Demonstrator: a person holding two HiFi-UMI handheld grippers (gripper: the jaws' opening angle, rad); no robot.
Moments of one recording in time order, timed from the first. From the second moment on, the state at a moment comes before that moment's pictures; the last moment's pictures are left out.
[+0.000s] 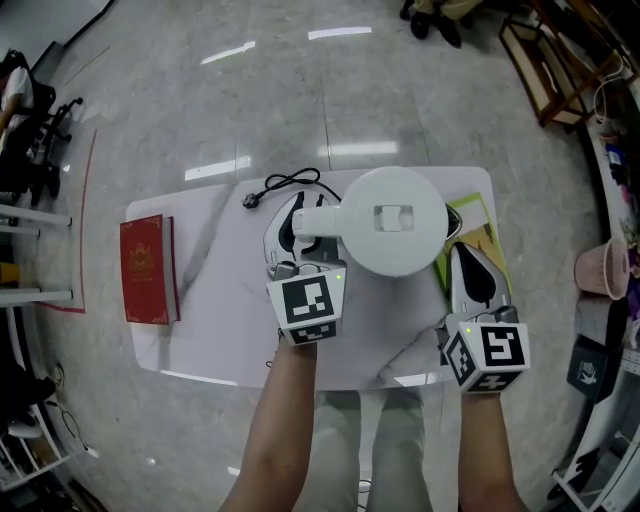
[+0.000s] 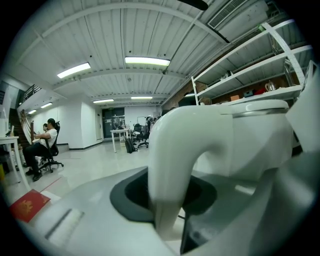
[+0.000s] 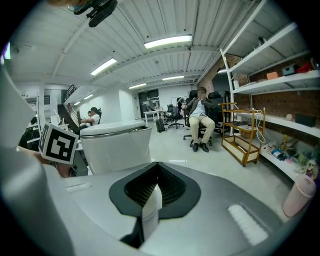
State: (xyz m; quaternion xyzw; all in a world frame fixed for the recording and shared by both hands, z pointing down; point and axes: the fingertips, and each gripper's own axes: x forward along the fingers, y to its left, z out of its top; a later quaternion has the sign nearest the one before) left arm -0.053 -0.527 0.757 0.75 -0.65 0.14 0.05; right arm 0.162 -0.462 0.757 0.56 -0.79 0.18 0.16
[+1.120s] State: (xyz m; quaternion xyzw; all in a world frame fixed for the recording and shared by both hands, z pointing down) left arm -0.060 -0.457 0.523 0.70 -0.71 0.08 0.02; right arm 0.164 -0.402 0.557 0.53 -0.83 0.13 0.11
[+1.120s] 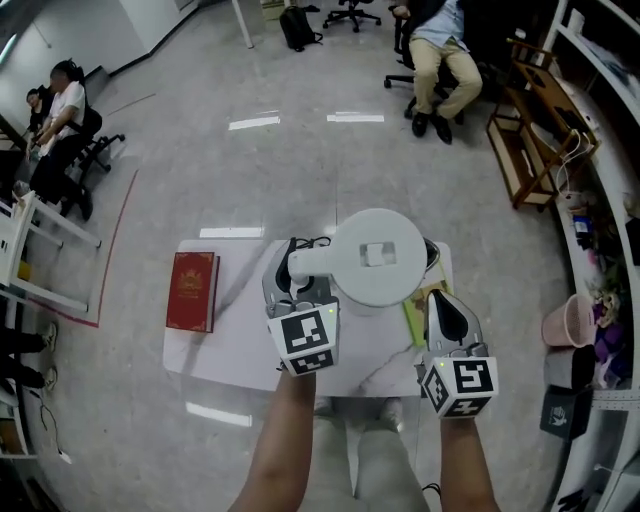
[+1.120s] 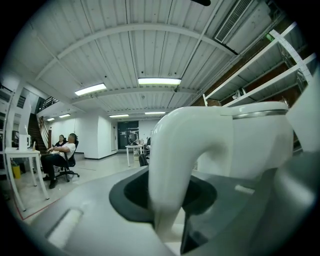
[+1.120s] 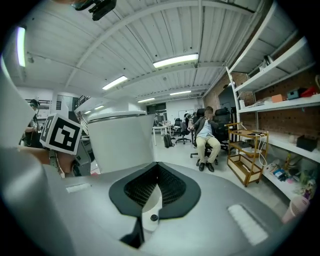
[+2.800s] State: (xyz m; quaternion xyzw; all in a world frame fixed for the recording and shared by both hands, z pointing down) left arm -0.036 -0.360 0.273 0.72 -0.69 0.02 -0.04; right arm 0.165 -0.346 0.318 0.50 -0.86 0.03 0.08
